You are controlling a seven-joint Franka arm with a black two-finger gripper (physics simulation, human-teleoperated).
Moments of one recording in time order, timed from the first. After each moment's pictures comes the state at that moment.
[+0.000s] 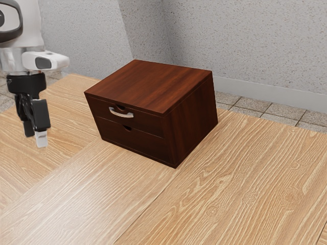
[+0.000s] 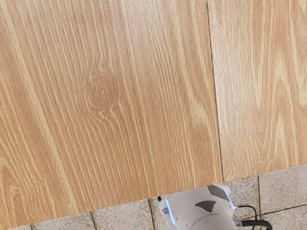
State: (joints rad) arm 0.08 -0.10 0.20 -1.45 0.03 1.04 0.48
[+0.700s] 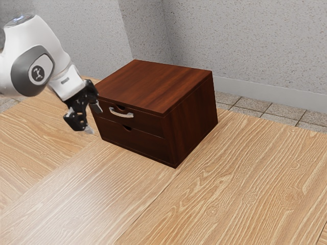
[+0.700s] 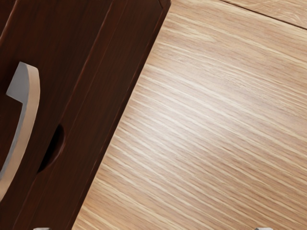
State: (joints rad) arm 0.12 -0.06 0.21 -1.77 -0.06 1.97 1.54
